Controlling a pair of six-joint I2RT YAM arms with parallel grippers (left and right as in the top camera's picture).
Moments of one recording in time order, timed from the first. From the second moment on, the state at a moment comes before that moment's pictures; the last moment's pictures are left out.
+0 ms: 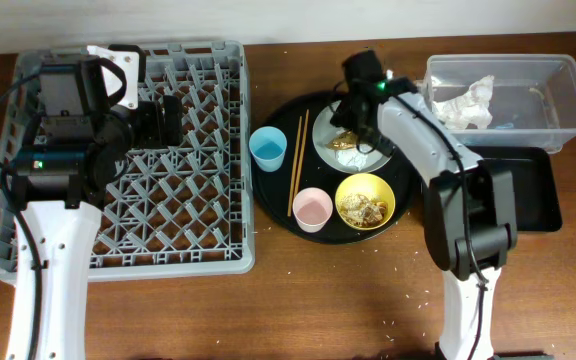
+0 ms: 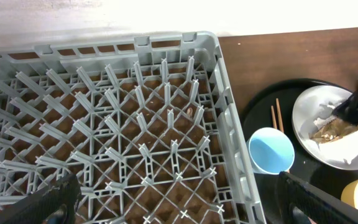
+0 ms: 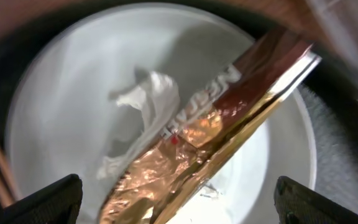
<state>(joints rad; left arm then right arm) -0.02 1.43 1.57 -0.85 0.10 0.04 0.27 2.20 1.76 -0.83 0.17 0.85</state>
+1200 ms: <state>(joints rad) -0.02 1.43 1.57 -0.85 0.10 0.04 -0.26 2.15 1.91 -0.75 0.04 0.60</state>
